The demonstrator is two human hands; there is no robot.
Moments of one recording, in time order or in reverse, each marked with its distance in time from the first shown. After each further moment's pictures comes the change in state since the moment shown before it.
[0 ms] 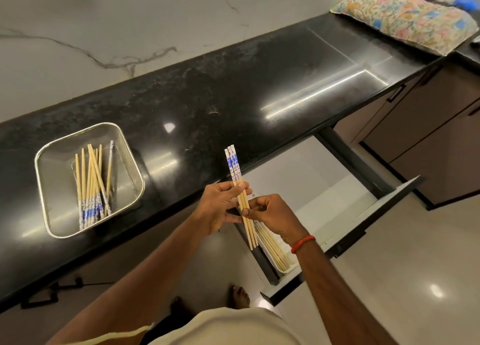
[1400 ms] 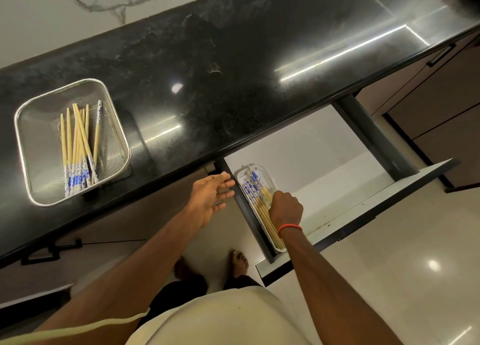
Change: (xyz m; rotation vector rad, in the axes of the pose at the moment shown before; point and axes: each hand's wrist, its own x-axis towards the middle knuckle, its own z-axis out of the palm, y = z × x) left_hand 0.020 -0.056 -0.012 -0.043 0.289 -0.210; right_hand 0.047 0.138 0.017 -0.938 0.225 0.254
